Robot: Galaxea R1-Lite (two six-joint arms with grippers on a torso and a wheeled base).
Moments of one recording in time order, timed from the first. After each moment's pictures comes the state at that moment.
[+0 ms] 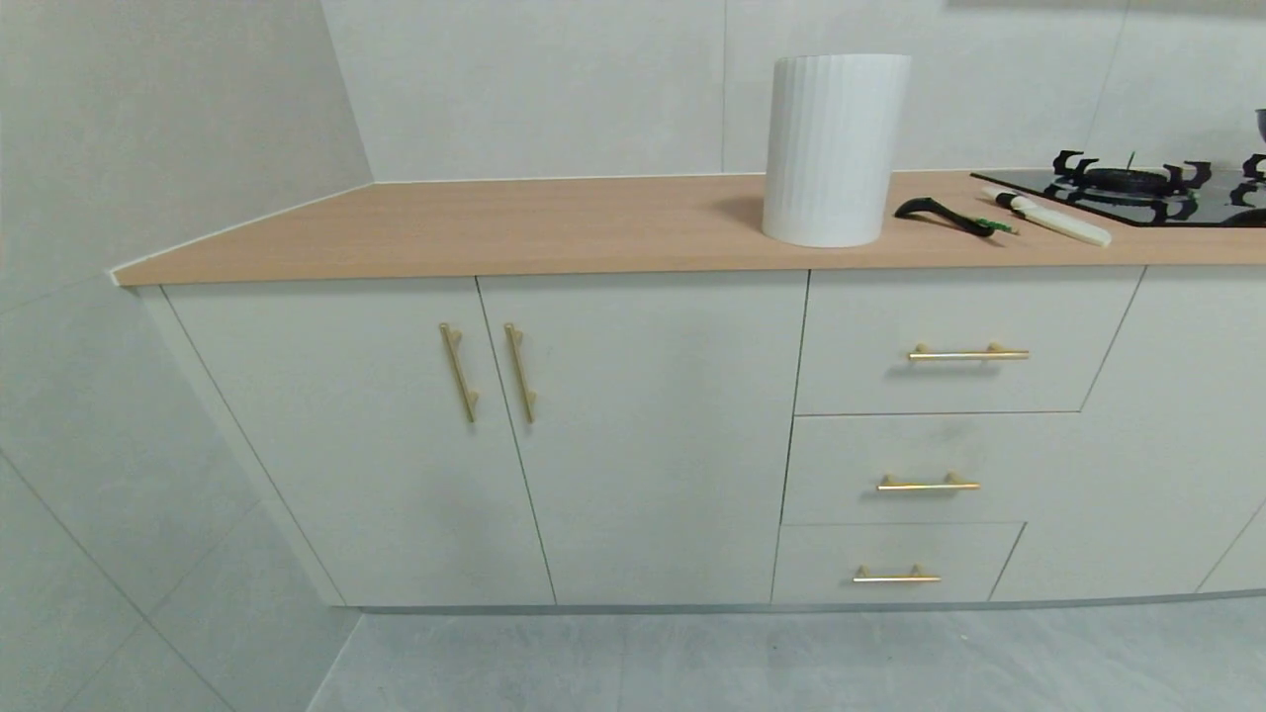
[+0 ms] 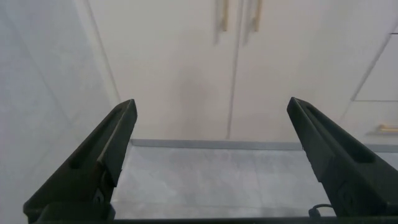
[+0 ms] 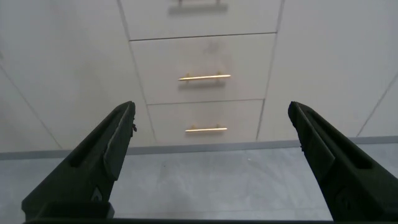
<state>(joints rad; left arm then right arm) 0.00 0.00 0.00 0.00 0.04 0.00 0.00 0.00 0.00 0.01 -0.03 0.03</state>
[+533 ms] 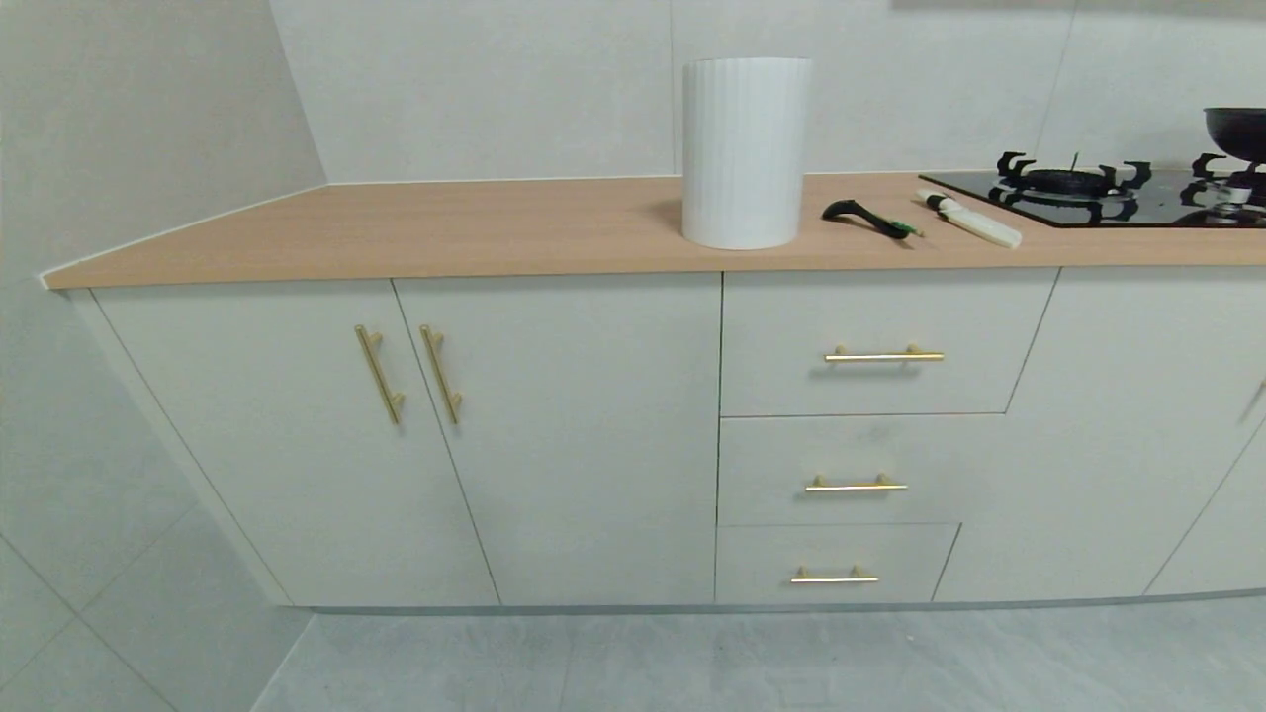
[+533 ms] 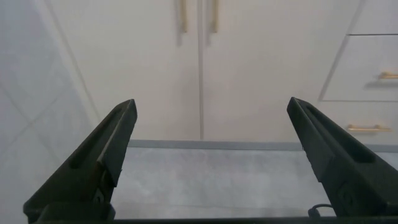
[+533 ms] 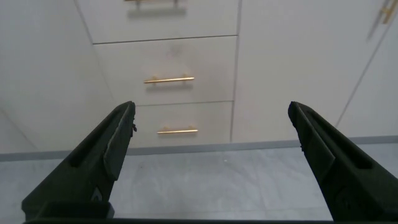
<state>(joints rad) 0.00 0.00 0.00 0.00 0.04 0.00 0.00 0.00 0.00 0.01 -0.03 0.03</state>
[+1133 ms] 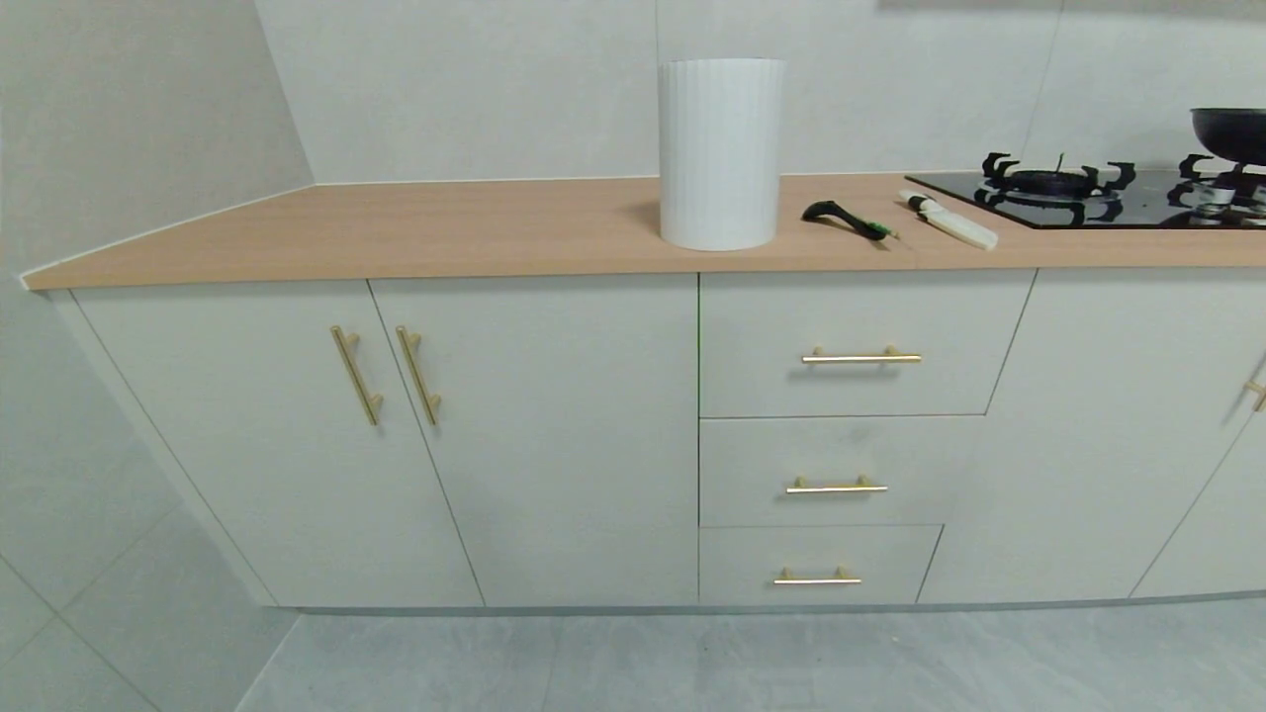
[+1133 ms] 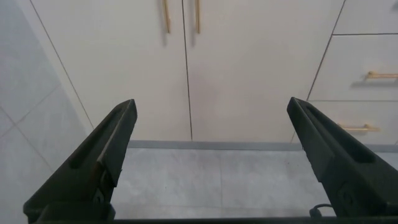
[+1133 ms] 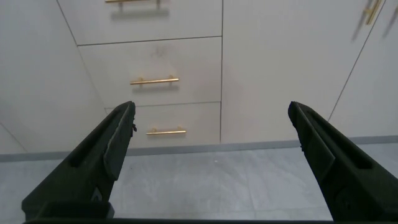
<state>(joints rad) 0.00 0.00 0.00 0.00 0.04 0.01 0.00 0.00 0.00 0.01 -0.03 0.04</state>
